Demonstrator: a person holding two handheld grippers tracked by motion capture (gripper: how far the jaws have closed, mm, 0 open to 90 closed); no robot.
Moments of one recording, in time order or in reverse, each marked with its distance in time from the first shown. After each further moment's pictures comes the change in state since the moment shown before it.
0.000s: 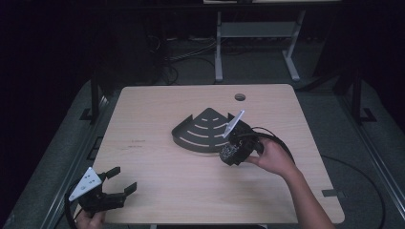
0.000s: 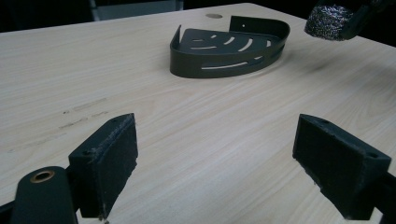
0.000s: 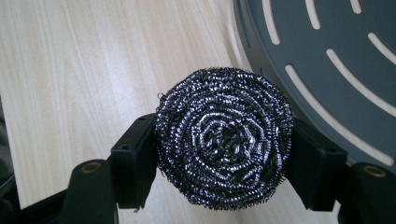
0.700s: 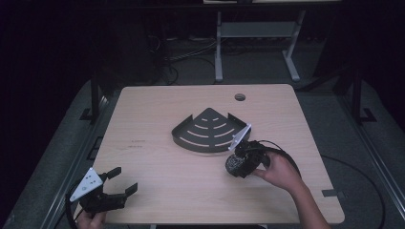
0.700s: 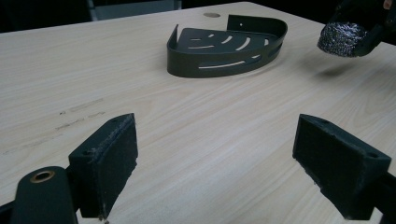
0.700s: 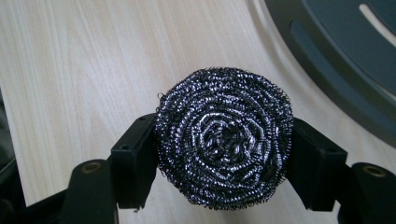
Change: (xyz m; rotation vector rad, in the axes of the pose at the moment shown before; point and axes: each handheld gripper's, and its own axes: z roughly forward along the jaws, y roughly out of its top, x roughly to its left) left arm -0.003 0.000 0.001 0.004 -0.004 0.006; right arm 0.020 -0.032 0.008 0.002 -0.021 0.014
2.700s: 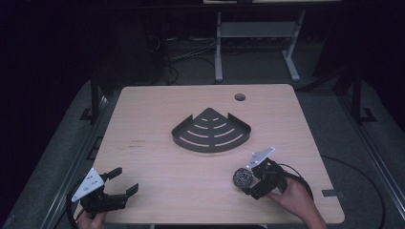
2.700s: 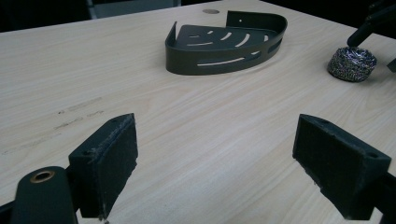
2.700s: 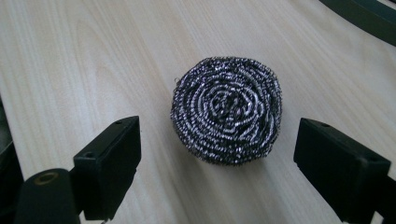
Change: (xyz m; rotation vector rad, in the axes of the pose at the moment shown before) left arm -0.002 0.000 0.001 0.014 -0.001 0.019; right arm 0.032 -0.069 0.006 -0.110 -0.080 0.098
